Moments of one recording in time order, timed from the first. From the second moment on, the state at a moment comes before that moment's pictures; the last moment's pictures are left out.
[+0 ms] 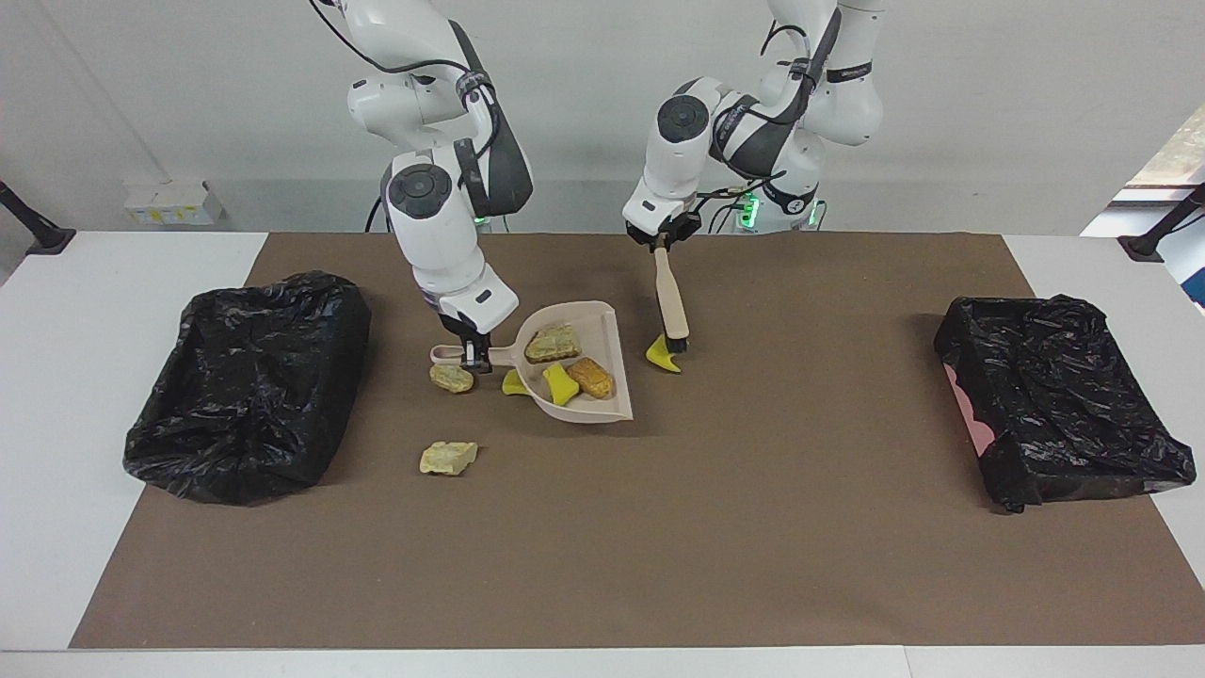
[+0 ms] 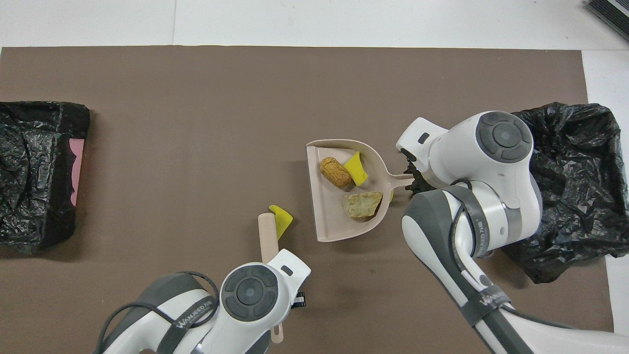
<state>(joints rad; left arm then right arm) -0.73 -0.14 -0.06 -2.34 -0.20 2.02 -0.77 0.38 0.15 -0.09 -1.95 0.04 2.10 -1.38</state>
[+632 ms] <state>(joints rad) -0.55 -0.14 -0.04 -2.37 -0.19 2.02 -0.51 0.52 0.15 -0.09 -1.97 -0.08 2.10 -1.16</state>
